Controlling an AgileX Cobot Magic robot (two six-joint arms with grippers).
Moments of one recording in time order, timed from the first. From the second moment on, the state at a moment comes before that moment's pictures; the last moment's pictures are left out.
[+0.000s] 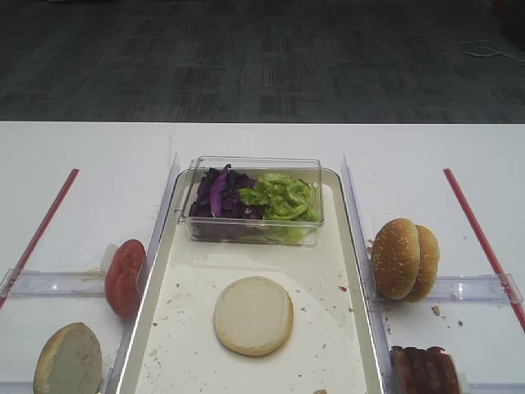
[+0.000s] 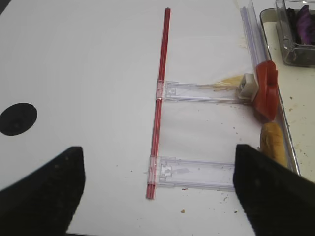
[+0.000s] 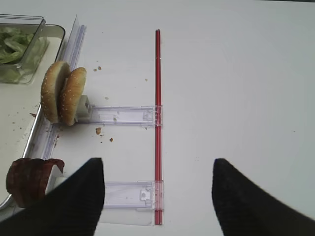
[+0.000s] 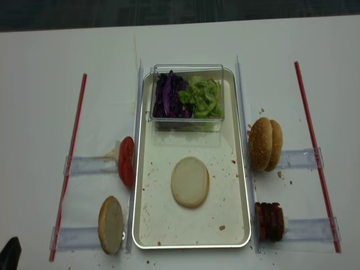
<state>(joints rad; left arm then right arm) 0.05 -0.02 -0.49 0.08 1.19 -0.13 -0.12 0.03 -0.49 0.10 1.12 -0.14</state>
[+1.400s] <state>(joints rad) 0.05 -0.02 -0.49 0.08 1.19 -0.13 -0.12 0.94 -0.49 0.10 1.08 -0.14</state>
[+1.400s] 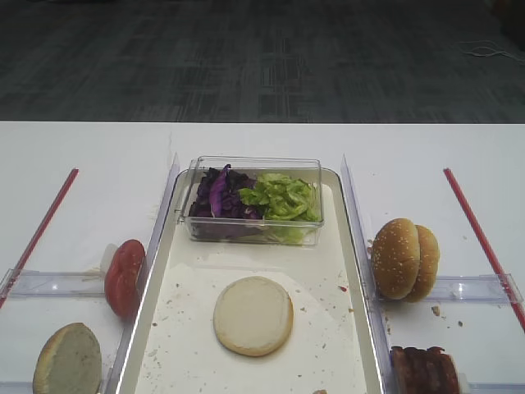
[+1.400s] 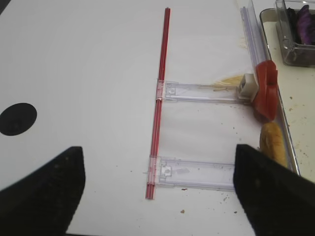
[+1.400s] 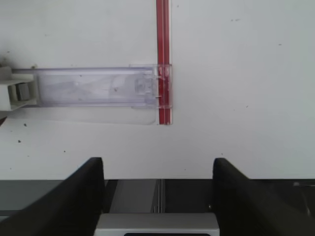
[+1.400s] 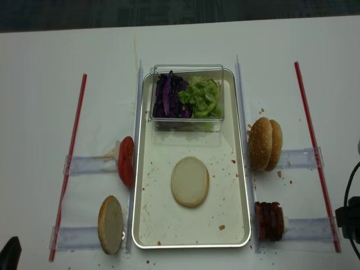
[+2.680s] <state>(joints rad) 0.05 -0.02 -0.49 0.08 1.19 -0.13 -0.12 1.20 -0.67 0.10 1.04 -0.14</state>
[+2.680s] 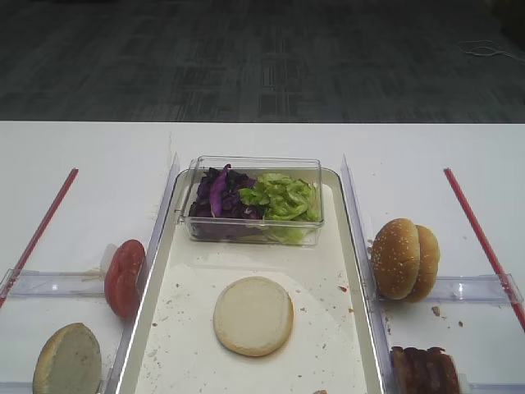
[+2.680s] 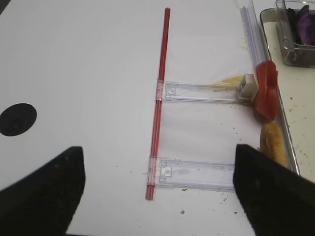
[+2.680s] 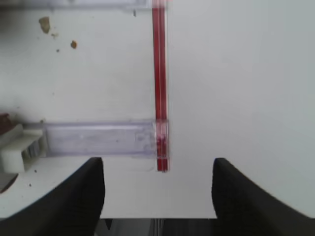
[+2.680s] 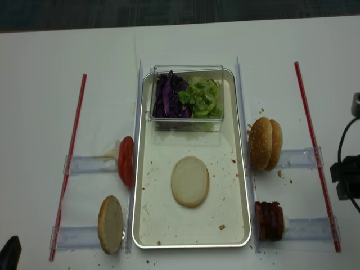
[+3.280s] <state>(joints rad) 0.05 -0.02 -0.49 0.08 1.19 -0.13 -0.12 1.91 -1.47 0.11 1.15 -0.14</state>
